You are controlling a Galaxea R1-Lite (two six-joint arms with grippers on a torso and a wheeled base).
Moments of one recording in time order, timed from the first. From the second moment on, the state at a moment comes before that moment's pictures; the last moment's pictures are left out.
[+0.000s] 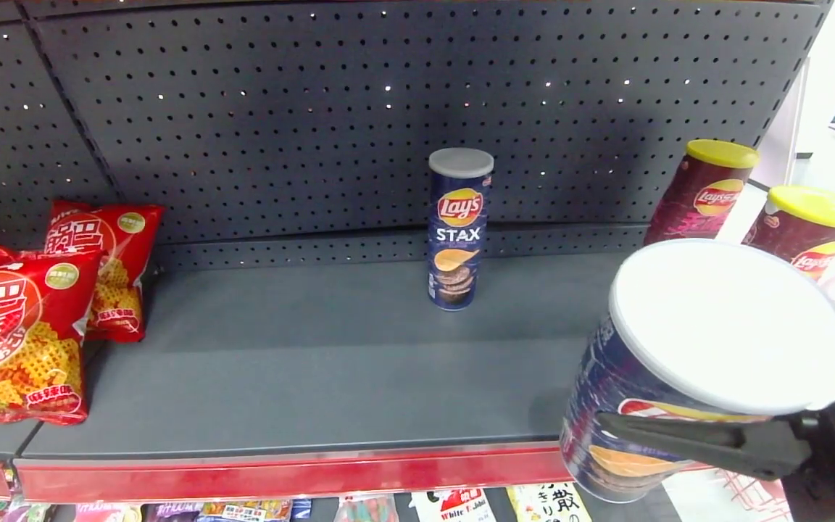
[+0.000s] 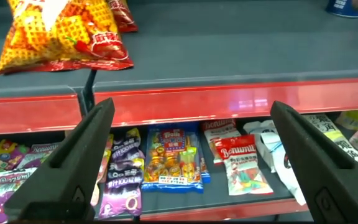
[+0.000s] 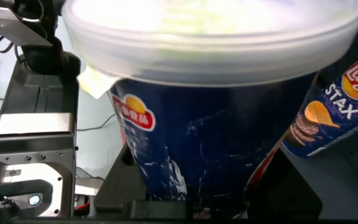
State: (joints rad) left arm 0.00 0.00 0.00 0.00 -0.05 -0.01; right arm 0.73 1.22 -0.77 -0.22 0.52 -0.45
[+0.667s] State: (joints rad) left arm 0.00 0.00 0.00 0.00 -0.05 -0.01; right arm 0.72 1.21 -0.76 -0.23 0.52 -0.45
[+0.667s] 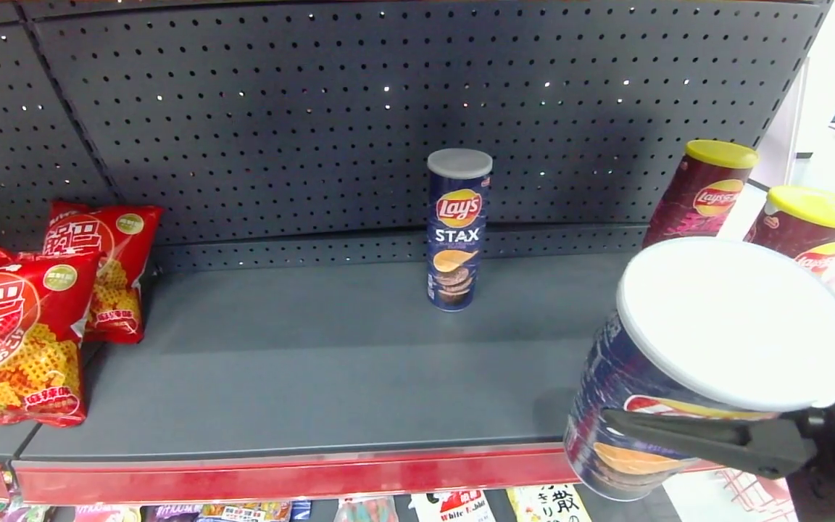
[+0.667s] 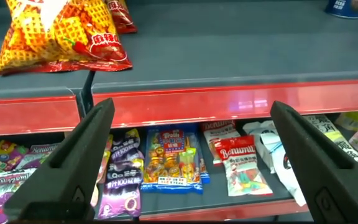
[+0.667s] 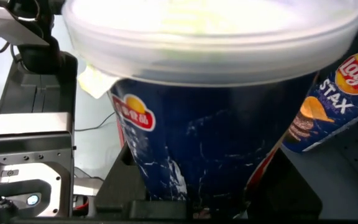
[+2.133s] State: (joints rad) left arm -0.10 0.45 -0.38 -0.05 -0.18 0.09; right arm 0.64 1.17 -0.82 -0.23 0.52 -0.29
